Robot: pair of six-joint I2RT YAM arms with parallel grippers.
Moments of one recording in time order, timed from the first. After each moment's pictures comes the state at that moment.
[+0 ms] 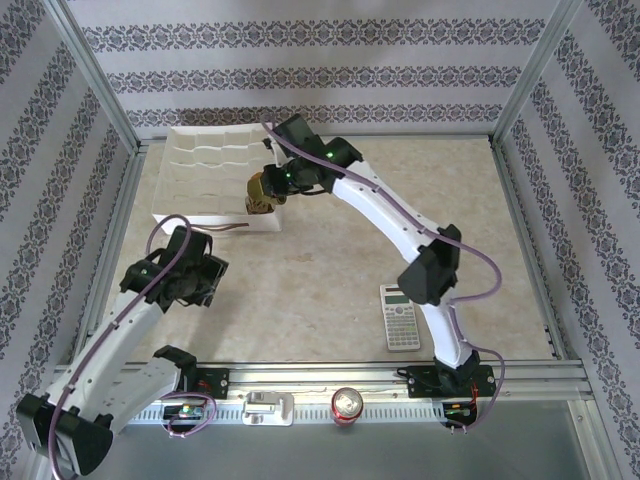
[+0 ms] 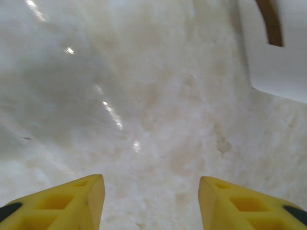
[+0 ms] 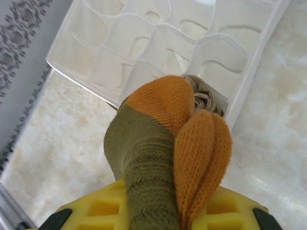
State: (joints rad) left arm -0.31 0.86 0.80 -1.03 0.00 -1.45; right arm 0.76 2.19 2.38 -1.05 -0.17 0.40
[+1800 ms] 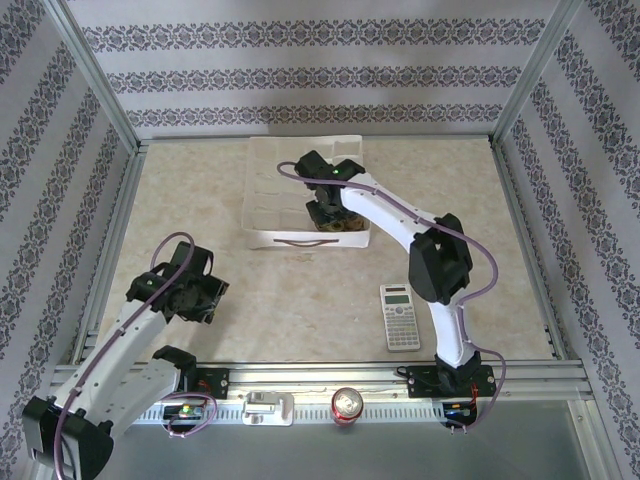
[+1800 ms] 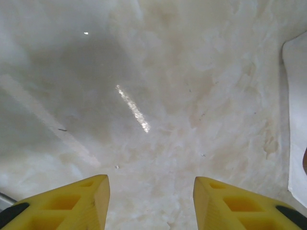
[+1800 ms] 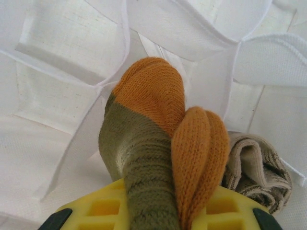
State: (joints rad) left arm -0.29 0.85 0.67 -1.00 0.10 -1.44; right arm 0.66 2.06 1.86 -1.08 0.18 0.25
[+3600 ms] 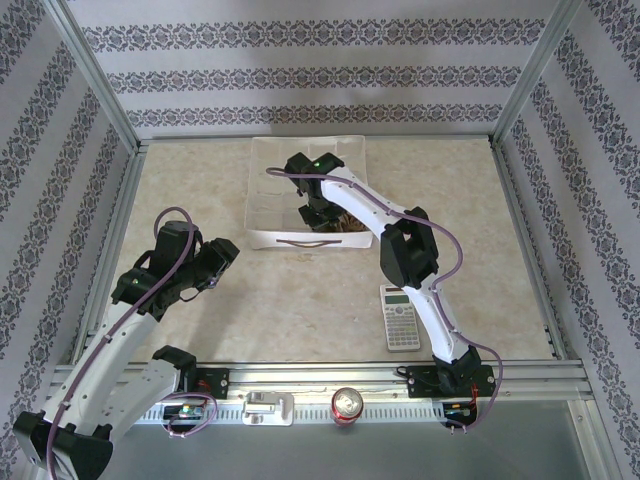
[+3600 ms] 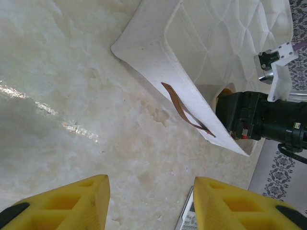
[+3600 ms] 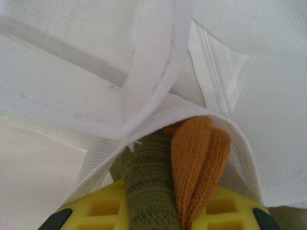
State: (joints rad) left arm -0.29 0.81 0.81 -0.79 0.16 -1.13; right arm 0.66 2.37 2.23 -1.35 0.10 0.23
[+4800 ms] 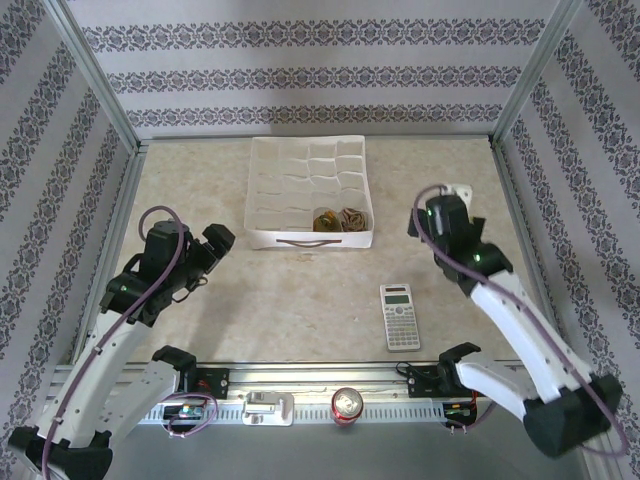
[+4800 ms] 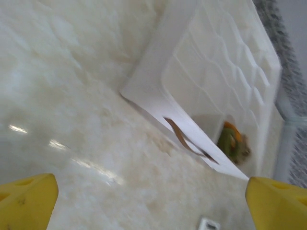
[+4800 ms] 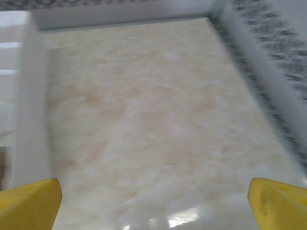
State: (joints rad) left arm -0.29 0.76 0.87 -0.86 -0.04 -1.07; right arm 0.36 0.93 0.83 -0.58 0.57 0.33
